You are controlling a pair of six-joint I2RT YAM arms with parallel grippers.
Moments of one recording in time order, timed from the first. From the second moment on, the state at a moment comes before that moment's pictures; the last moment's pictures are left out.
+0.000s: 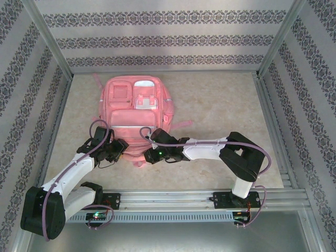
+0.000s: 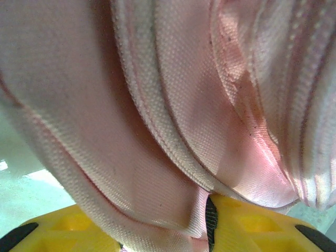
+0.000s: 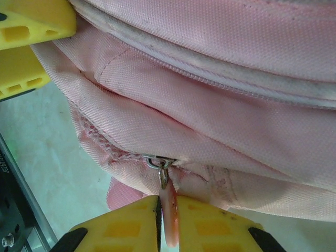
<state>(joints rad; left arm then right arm) -0.21 1.01 0.47 -0.48 0.25 -1.12 1.01 1.77 0.95 -0.04 -0.26 0.60</state>
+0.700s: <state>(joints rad) -0.21 0.83 0.50 -0.64 0.23 -1.13 1.00 1.72 0.92 -0.07 -0.23 0.59</state>
